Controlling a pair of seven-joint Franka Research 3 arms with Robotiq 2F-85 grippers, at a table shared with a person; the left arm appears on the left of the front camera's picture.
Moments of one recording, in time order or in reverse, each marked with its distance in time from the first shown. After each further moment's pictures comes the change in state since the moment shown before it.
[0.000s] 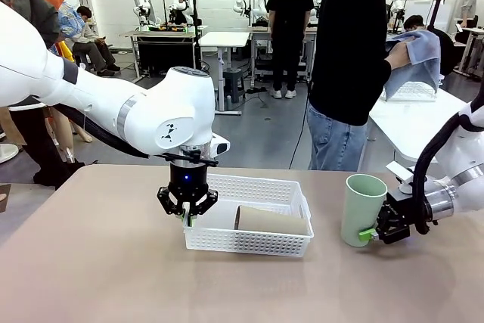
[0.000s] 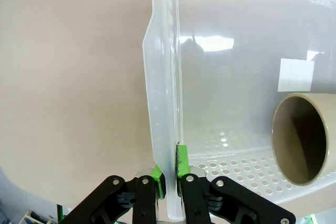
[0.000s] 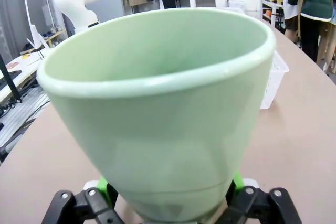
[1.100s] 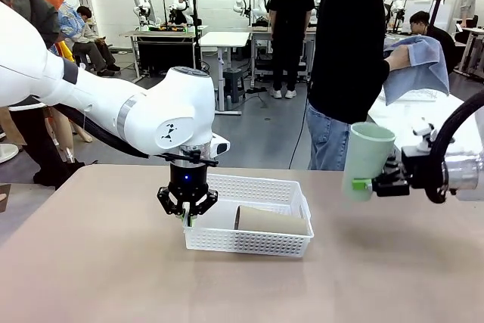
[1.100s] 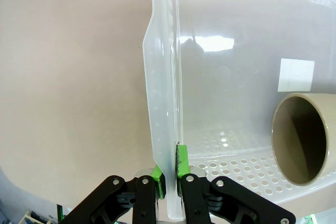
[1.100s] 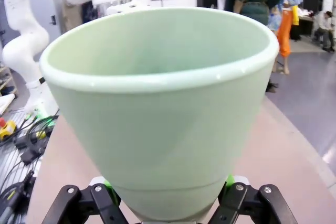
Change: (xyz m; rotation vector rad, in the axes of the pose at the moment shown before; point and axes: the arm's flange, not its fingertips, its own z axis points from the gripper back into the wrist) left arm 0.000 0.000 0.000 0.000 0.000 0.000; right arm 0.134 0.060 0.015 -0.354 -0.065 -0.070
